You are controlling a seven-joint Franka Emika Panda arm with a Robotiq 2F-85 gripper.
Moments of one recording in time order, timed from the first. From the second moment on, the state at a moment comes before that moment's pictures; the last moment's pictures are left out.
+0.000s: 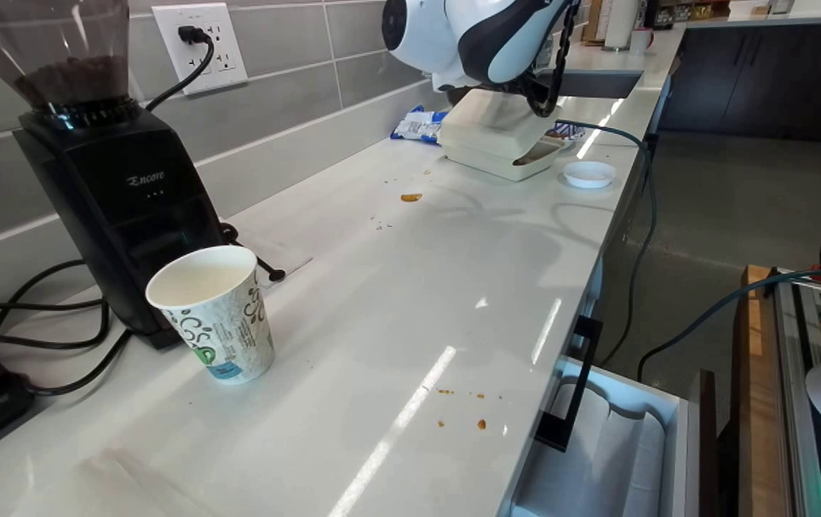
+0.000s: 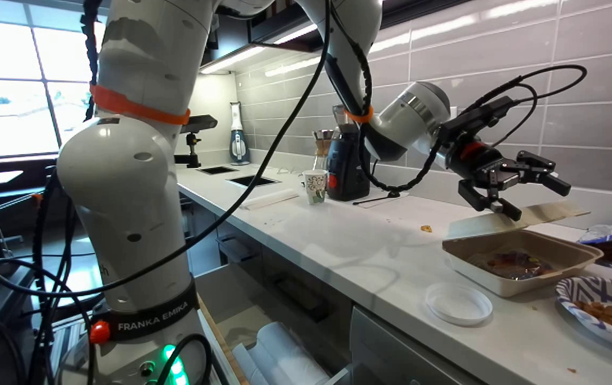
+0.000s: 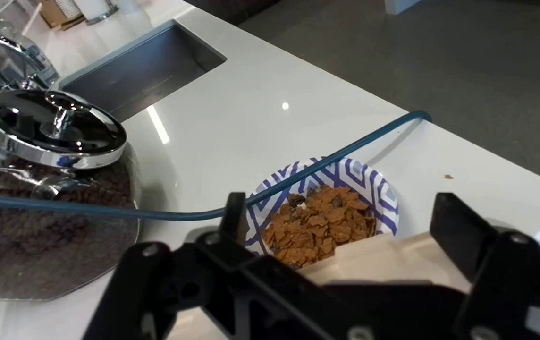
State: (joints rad) arm -0.14 0.36 -0.02 -1.97 -1.23 1.75 -0.41
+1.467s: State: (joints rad) arm -0.13 0.40 -0.03 -1.90 -0.84 1.83 -0.16
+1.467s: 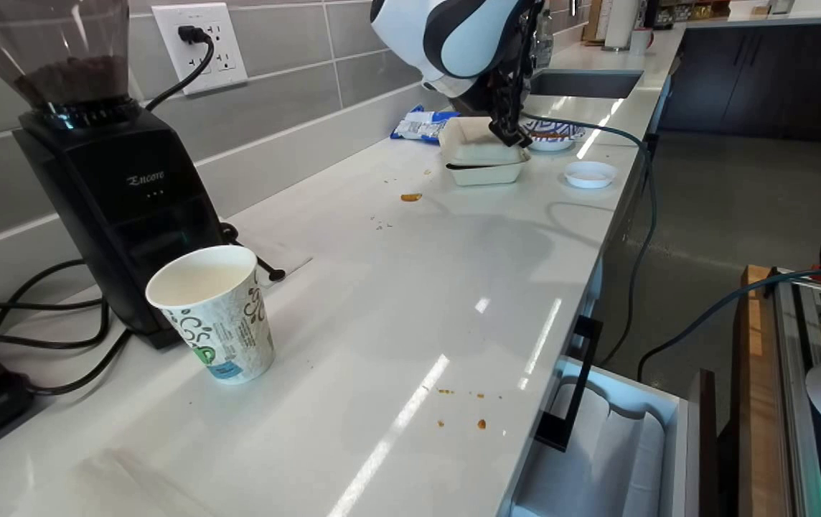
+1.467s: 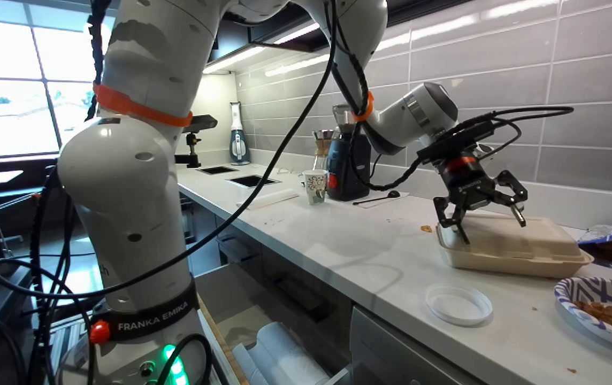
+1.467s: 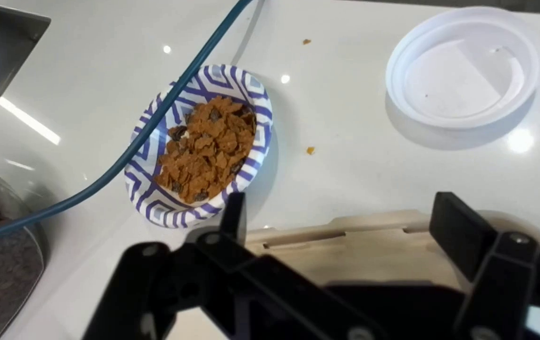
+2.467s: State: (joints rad) arm -0.09 0.36 -0.03 -1.80 -0.73 1.68 -0.16
